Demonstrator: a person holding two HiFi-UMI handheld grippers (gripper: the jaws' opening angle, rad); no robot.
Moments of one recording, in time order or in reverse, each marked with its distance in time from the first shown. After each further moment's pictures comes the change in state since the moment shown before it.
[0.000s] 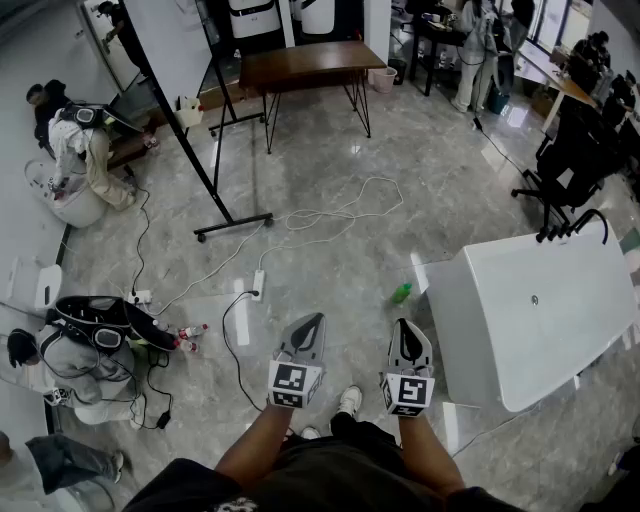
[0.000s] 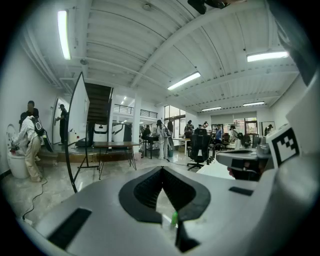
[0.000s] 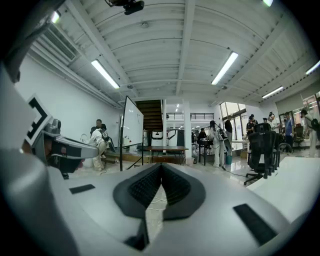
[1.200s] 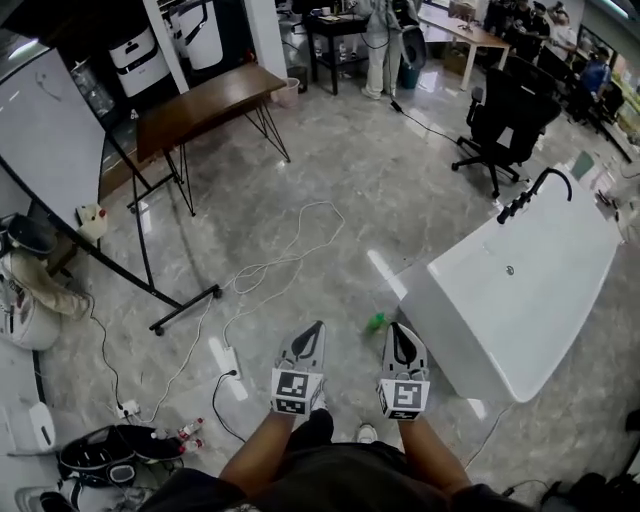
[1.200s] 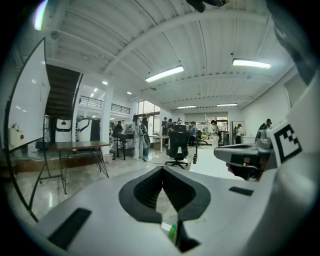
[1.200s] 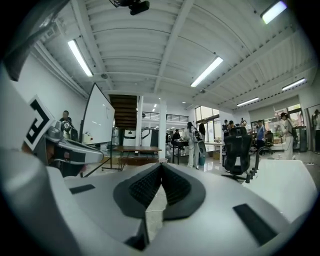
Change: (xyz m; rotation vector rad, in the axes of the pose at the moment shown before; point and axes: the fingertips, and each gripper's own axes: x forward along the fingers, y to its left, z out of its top) left arm 0.292 0.022 0.031 0.088 0.047 -0.347; right arm 0.191 -0.136 0.001 0.008 0.008 -0.328
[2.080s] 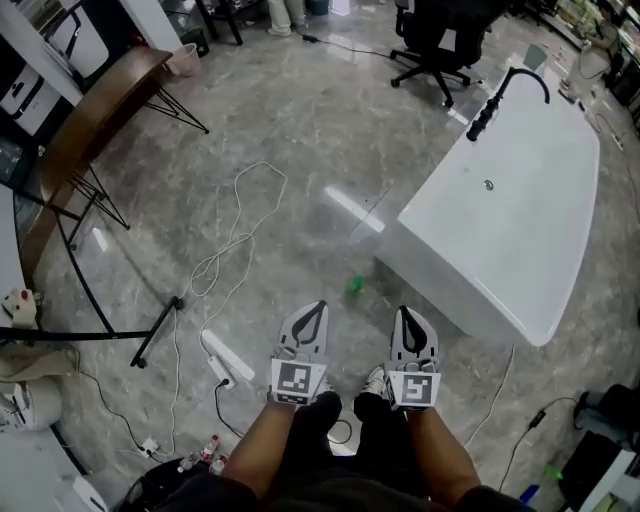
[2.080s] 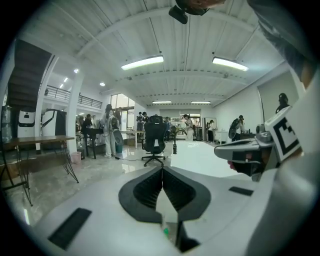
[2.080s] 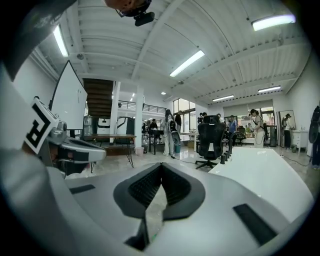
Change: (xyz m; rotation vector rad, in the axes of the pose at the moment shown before) left arm 0.186 -0.049 -0.087 0.124 0.003 -0.311; right arm 0.052 -0.114 -0.125 0.042 0.096 -0.272
